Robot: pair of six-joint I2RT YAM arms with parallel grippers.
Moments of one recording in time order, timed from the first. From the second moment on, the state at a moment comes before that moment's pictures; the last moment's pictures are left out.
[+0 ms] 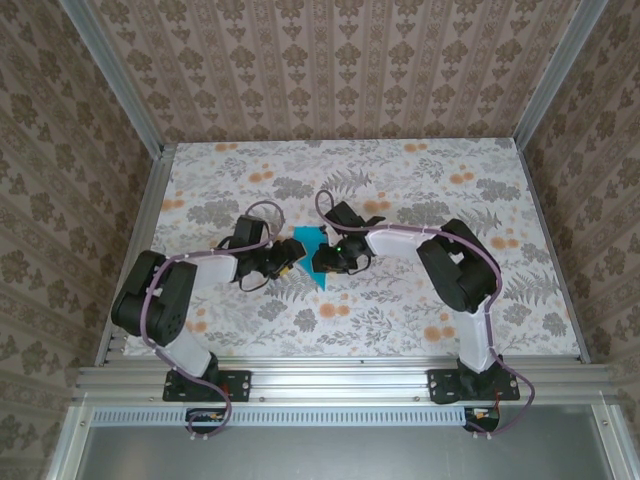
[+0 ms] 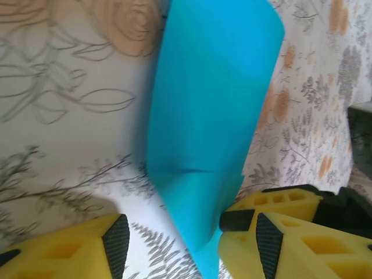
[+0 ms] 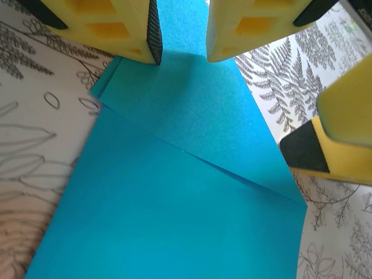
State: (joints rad) left arm -0.41 1.64 0.67 0.10 0.54 -0.88; right arm 0.65 2.01 1.26 -0.37 -0.42 0.59
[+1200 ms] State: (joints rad) left arm -0.58 1.72 0.86 -0.06 0.39 -0.69; right arm 0.57 1.96 1.19 -0.31 -0.40 0.66
